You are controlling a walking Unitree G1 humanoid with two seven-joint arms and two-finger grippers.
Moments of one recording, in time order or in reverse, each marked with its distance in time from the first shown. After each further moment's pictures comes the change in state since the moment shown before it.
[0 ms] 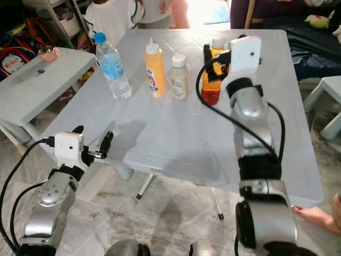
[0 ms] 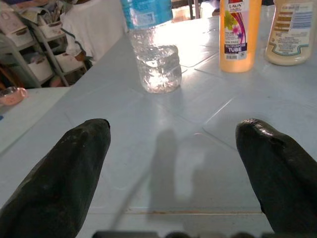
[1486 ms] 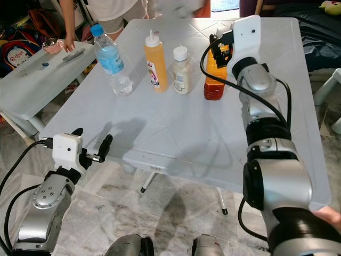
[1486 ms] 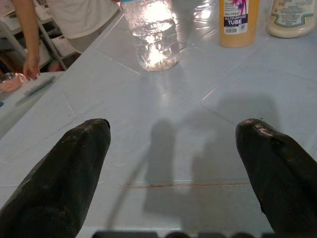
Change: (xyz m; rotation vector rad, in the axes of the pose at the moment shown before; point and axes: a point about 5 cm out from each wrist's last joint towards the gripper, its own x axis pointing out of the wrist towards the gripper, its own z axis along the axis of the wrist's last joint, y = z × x) left arm -0.007 0.001 0.001 0.009 0.036 -0.029; right arm 0.039 -0.019 0.000 -0.055 0.105 0.081
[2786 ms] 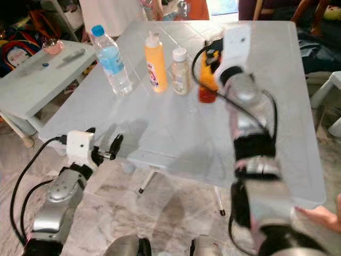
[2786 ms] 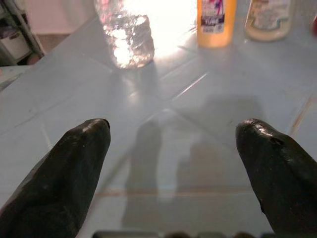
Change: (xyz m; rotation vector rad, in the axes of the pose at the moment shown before) left arm 0.019 -0.018 -0.004 -0.053 0.008 -0.051; right arm -0.016 0.039 0.000 0.143 0.009 0.006
